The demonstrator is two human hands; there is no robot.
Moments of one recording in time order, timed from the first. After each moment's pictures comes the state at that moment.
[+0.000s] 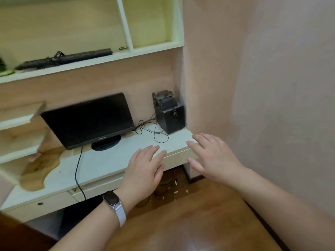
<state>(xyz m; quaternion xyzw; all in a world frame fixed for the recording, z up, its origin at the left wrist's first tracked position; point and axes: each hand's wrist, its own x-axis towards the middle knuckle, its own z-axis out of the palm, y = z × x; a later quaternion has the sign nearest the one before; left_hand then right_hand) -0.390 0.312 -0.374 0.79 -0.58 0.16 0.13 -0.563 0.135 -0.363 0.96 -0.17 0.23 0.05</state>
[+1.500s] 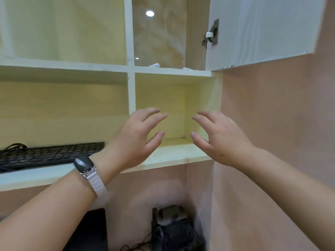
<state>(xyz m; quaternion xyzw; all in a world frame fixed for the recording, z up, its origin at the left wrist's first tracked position) -0.041 -0.012 -0.088 0.64 -0.61 0.37 0.29 -0.222 -0.176 -0.083 0.90 -0.18 0.38 0.13</state>
